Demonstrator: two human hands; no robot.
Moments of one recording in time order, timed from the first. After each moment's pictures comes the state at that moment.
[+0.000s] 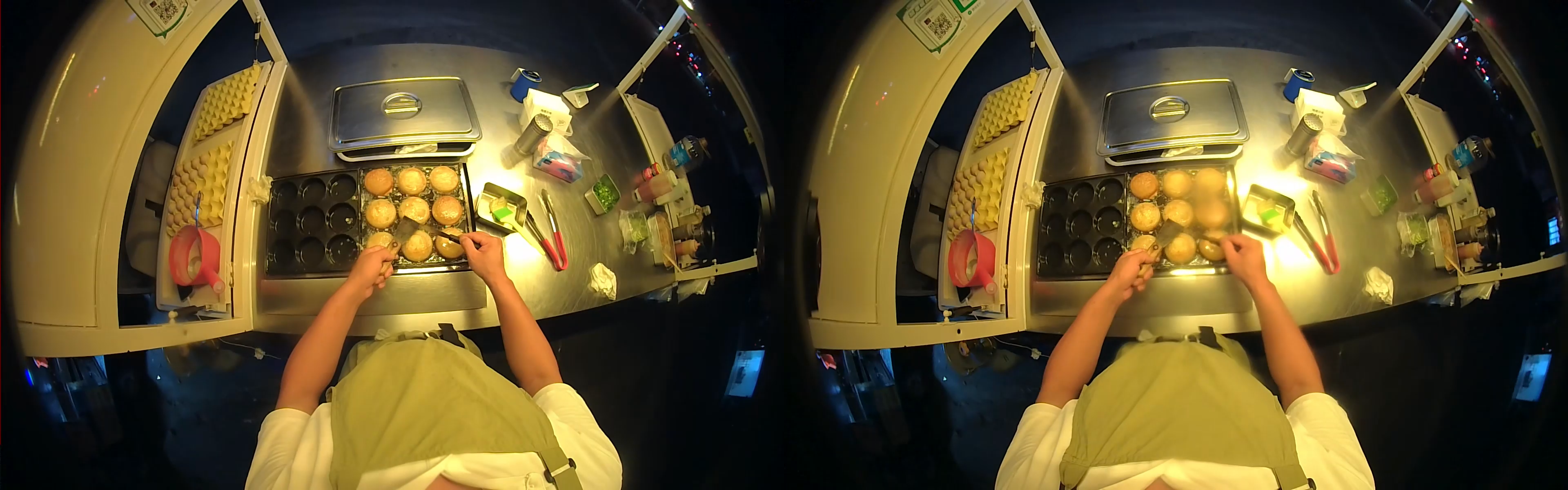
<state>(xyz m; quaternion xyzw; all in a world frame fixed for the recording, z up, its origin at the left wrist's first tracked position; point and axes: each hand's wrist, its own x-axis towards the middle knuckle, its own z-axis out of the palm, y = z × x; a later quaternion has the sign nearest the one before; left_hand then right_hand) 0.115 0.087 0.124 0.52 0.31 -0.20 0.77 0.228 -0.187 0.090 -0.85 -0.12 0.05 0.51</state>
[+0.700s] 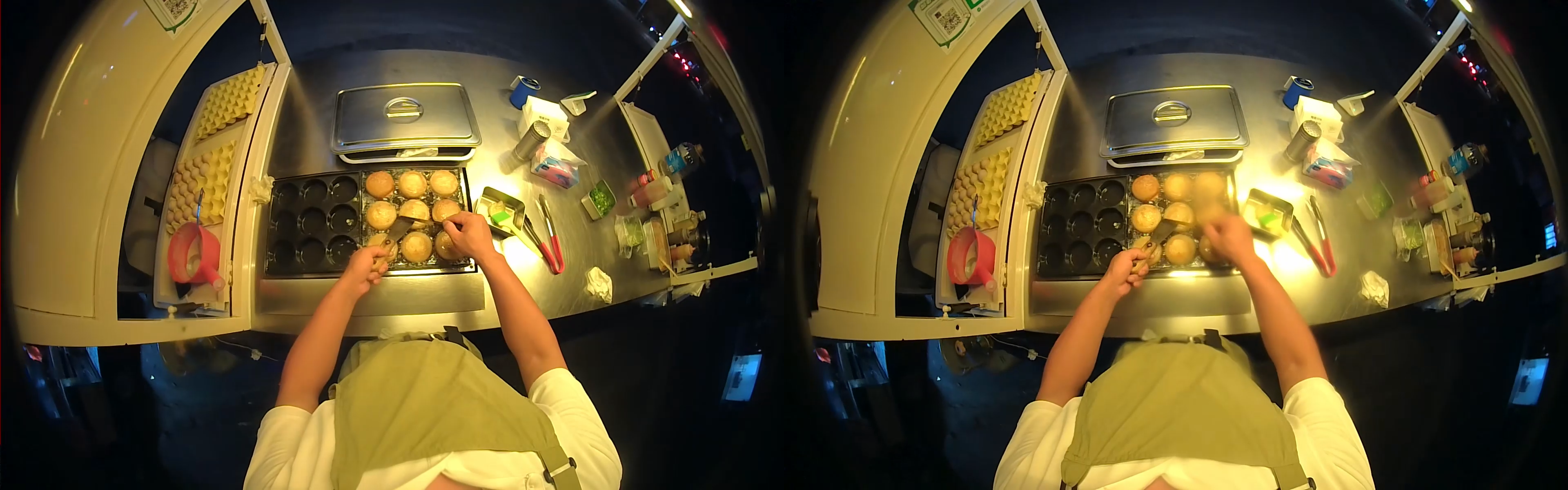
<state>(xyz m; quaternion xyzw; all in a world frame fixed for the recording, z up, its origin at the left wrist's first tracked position) 0.115 0.106 0.091 0.44 0.34 -0.20 0.81 0.270 -0.147 0.104 -0.90 -0.25 0.04 0.35</state>
